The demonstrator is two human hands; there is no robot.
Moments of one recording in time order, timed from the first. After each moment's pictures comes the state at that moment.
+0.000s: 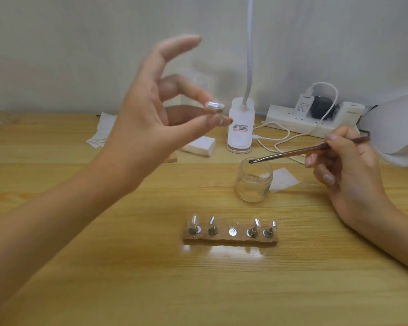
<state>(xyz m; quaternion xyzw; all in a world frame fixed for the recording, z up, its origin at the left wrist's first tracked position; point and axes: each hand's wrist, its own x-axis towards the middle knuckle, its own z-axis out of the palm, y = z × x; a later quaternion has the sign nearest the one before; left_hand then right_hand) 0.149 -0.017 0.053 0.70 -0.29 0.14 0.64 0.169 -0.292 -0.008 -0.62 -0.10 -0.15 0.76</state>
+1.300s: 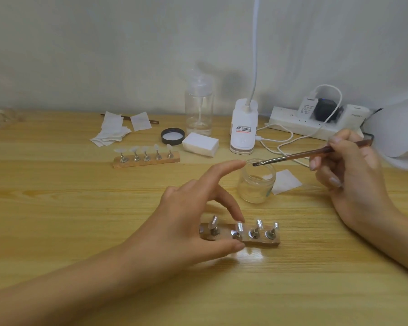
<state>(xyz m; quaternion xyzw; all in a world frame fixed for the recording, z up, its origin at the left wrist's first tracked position) 0.098 -0.031 -0.007 0.87 -0.26 0.01 0.42 0.171 -0.291 -0.008 -0.61 -0.10 -0.14 0.77</state>
